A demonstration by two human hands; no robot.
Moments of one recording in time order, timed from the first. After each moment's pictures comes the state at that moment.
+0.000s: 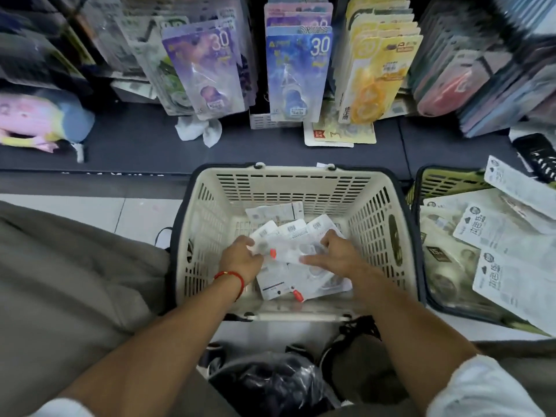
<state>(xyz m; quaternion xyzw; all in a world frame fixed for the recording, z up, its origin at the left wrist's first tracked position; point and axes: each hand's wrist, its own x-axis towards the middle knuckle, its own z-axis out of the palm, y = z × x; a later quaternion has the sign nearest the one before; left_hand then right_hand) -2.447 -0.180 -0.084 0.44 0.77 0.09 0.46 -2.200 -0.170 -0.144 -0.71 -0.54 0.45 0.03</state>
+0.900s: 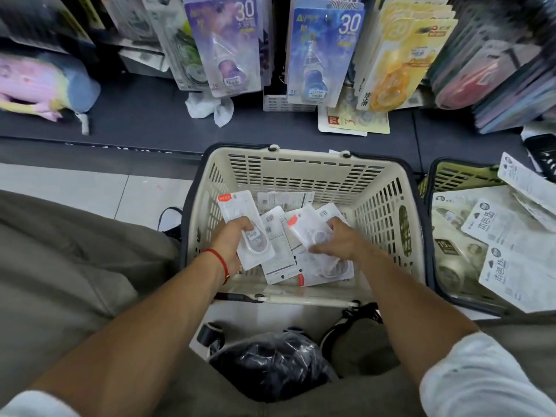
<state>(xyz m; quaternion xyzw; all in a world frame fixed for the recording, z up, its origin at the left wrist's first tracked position) -2.475 -0.179 -0.080 0.08 0.63 0.34 0.69 -2.208 -0.162 -0.131 -0.69 -0.55 0.47 -0.03</state>
